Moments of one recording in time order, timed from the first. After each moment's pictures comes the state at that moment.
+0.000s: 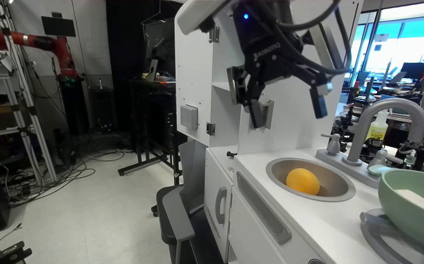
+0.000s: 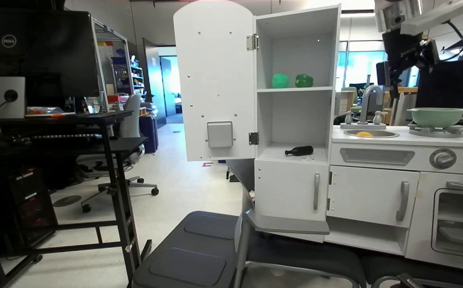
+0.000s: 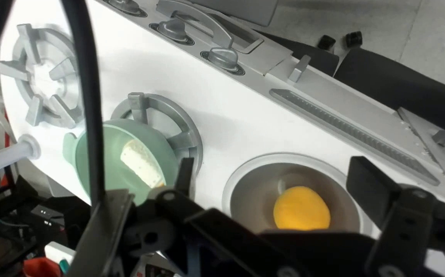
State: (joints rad) arm -0.08 0.35 -0.13 -1.75 -0.41 2.10 0.20
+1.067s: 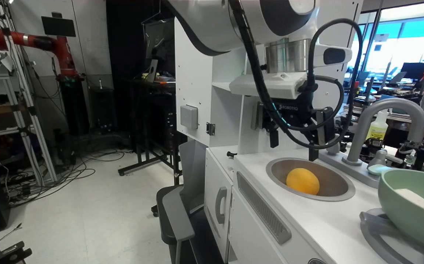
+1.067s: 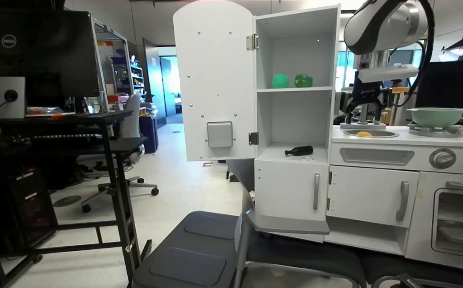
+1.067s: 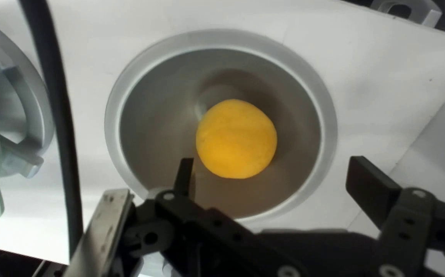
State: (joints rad) arm -0.15 0.76 -0.11 -1.36 -0.07 2.27 0.19
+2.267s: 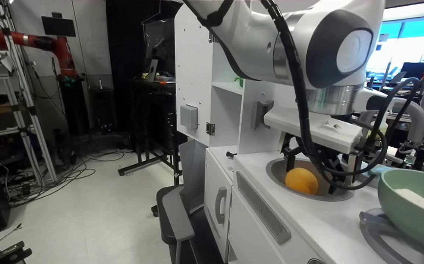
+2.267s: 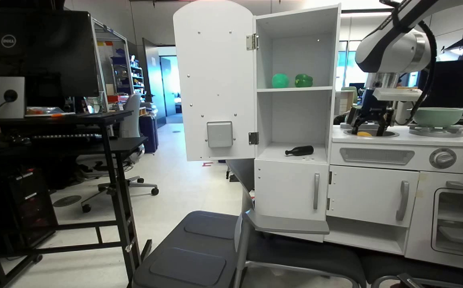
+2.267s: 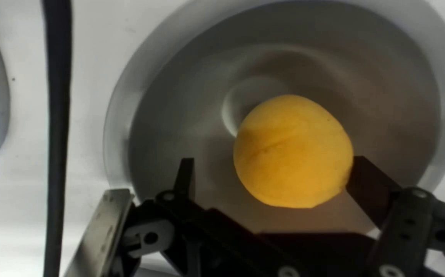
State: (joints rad) arm -0.29 0.97 -0.04 -1.14 0.08 2.23 -0.09
